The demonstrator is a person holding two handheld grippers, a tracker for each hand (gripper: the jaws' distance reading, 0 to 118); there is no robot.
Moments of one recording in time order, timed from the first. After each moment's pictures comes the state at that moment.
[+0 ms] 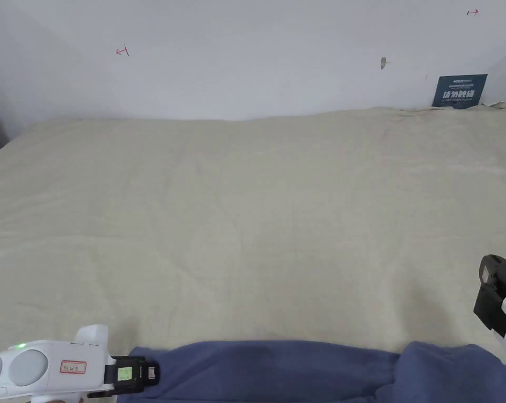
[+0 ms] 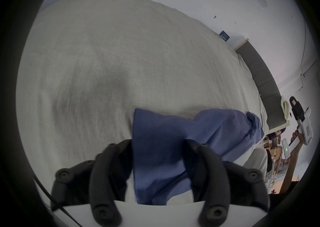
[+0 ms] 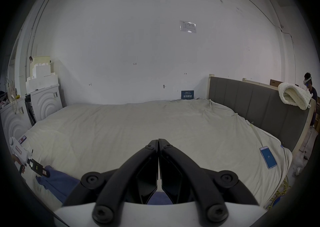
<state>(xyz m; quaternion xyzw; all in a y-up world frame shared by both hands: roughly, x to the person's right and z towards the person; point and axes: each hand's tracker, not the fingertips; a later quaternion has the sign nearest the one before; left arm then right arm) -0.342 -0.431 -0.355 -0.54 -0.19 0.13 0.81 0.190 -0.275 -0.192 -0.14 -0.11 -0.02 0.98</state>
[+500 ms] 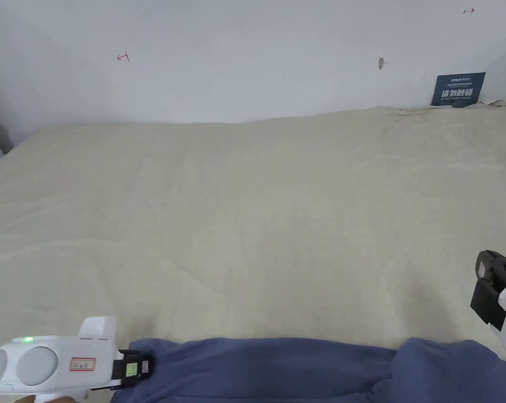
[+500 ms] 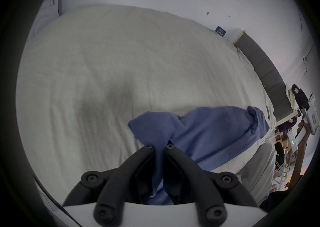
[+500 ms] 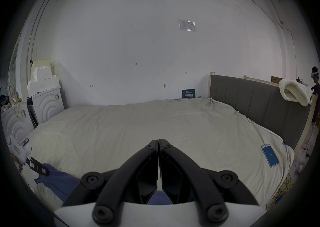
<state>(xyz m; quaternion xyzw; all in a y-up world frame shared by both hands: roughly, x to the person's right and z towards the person) -0.318 -0.384 -0.335 -0.51 -0.18 0.07 0.84 0.198 -0.274 -0.187 -0.14 -0.11 -0.03 0.98</state>
